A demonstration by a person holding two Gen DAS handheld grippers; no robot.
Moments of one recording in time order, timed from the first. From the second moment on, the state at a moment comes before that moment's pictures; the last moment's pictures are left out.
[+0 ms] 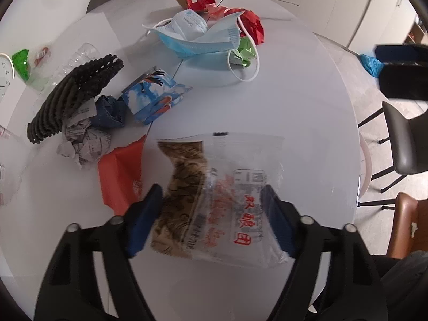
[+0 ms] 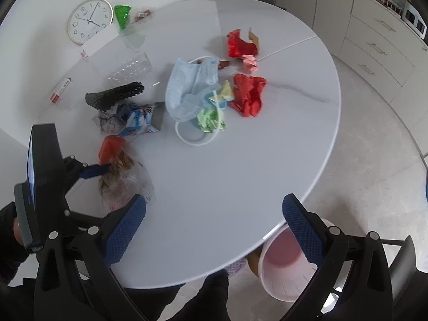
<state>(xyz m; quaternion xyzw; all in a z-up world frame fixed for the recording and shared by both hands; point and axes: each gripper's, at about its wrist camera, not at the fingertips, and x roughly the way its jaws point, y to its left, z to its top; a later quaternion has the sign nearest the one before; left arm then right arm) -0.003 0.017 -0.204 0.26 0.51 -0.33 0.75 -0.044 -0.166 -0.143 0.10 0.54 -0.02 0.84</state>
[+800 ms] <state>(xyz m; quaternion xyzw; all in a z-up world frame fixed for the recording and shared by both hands) -0.007 0.125 -0.175 0.17 0.52 -0.29 0.79 0.128 -0.060 -0.214 0.11 0.60 0.02 0.80</state>
